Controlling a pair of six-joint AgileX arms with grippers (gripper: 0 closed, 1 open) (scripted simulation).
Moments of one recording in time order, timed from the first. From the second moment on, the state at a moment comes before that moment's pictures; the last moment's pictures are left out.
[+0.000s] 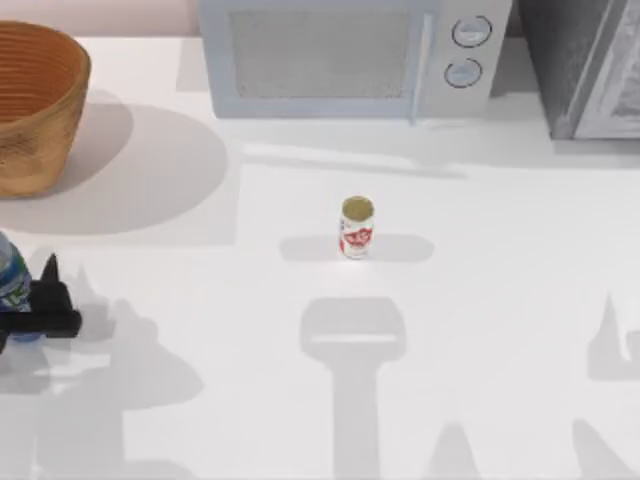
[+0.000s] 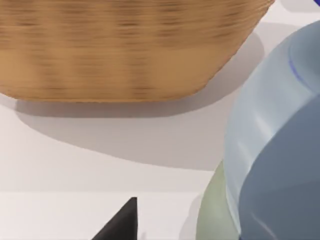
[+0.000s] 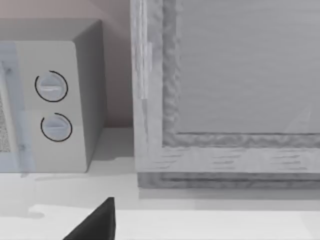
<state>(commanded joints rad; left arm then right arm) 0.09 1.91 0.11 1.51 0.13 0.04 0.00 0.00 0.00 0.00 0.00 0.00</state>
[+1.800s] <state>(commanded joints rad) -0.10 1.63 0.48 1.01 0.29 0.06 0.00 0.00 0.00 0.00 0.00 0.00</state>
